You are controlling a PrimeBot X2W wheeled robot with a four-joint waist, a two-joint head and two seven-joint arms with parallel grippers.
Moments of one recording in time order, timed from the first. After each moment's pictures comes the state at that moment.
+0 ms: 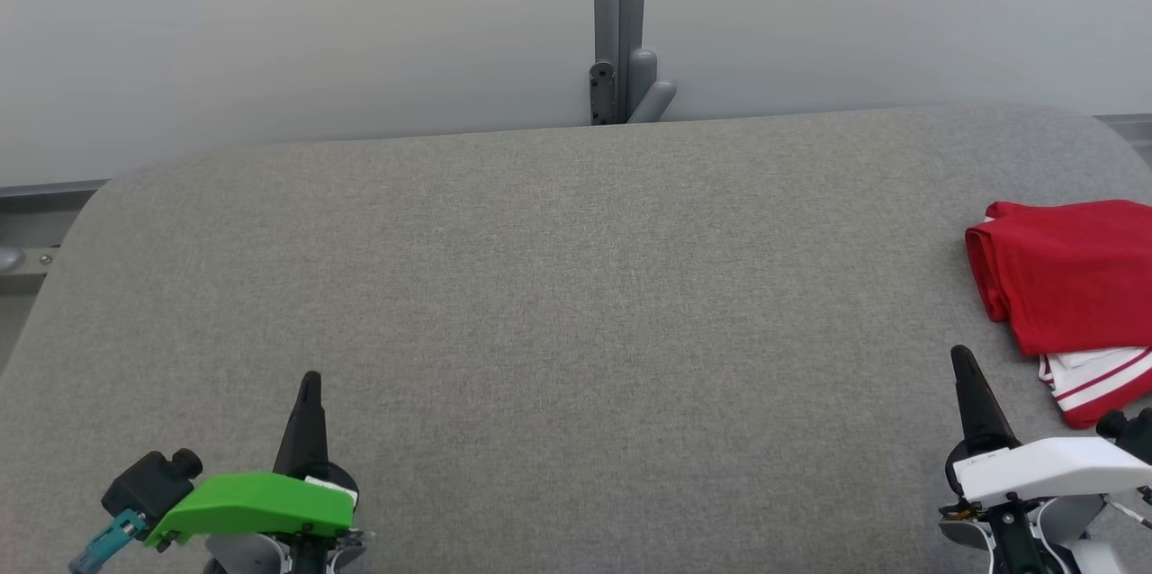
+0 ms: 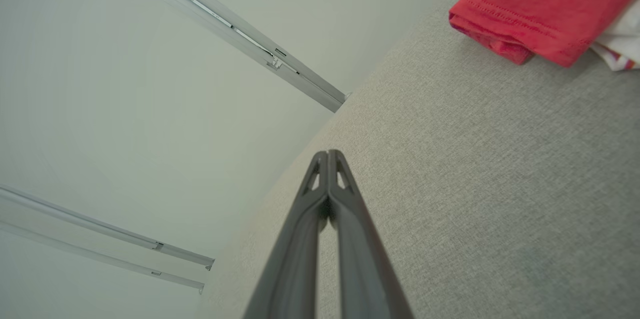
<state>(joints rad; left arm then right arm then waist) -0.05 0.06 -0.09 0.24 -1.02 -0.05 -0.10 -0.01 -0.10 -0.04 0.17 1.01 0.13 -0.07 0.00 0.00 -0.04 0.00</state>
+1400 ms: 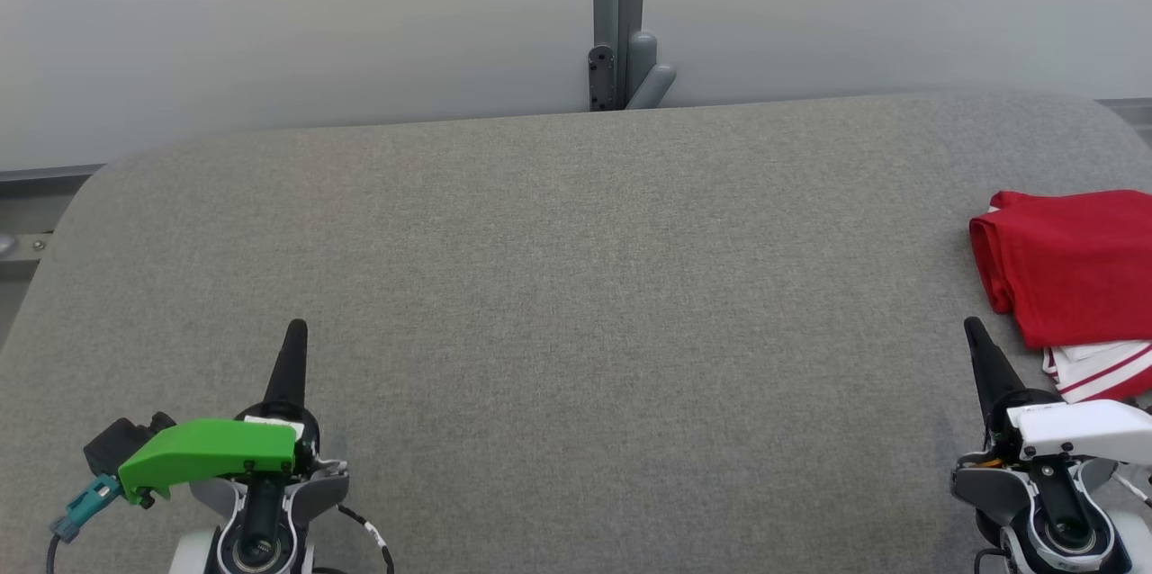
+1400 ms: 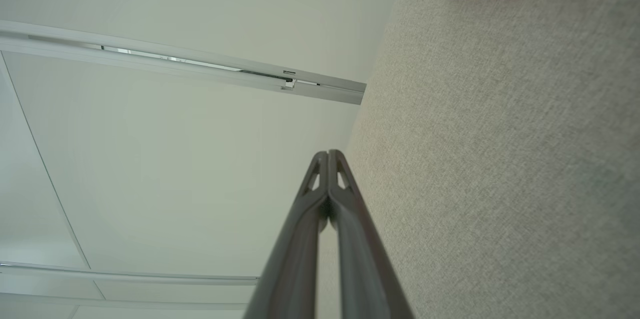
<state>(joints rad) -0.19 0.06 -0.04 0.35 -1.42 -0.10 0.00 -0.11 -0.11 -0.11 0.27 1.43 0.13 0.04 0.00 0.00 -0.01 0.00</state>
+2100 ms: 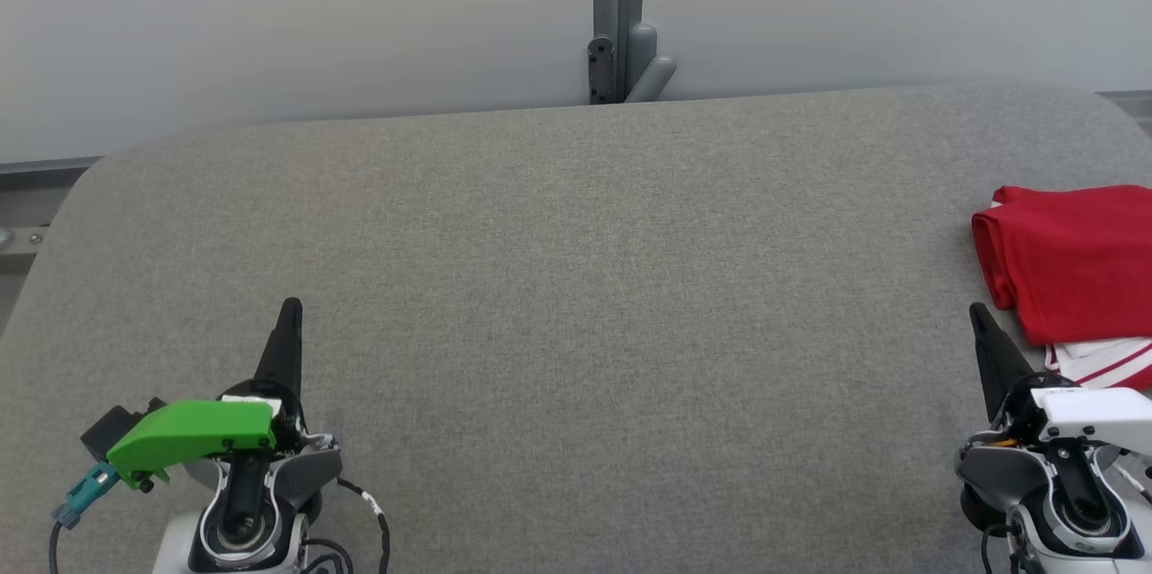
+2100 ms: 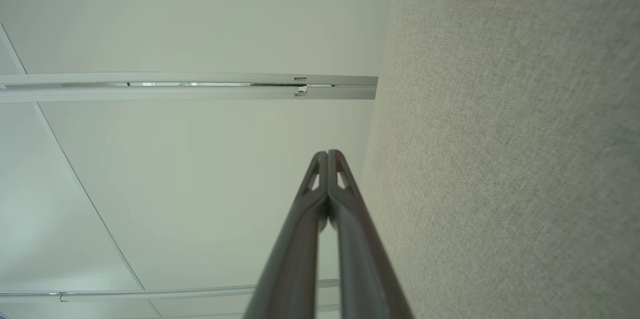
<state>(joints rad) -0.24 0.06 -0.01 0.39 -1.58 -0.12 0.04 -0.15 -0.10 -0.15 0.31 1.59 0.13 0.10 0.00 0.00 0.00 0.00</state>
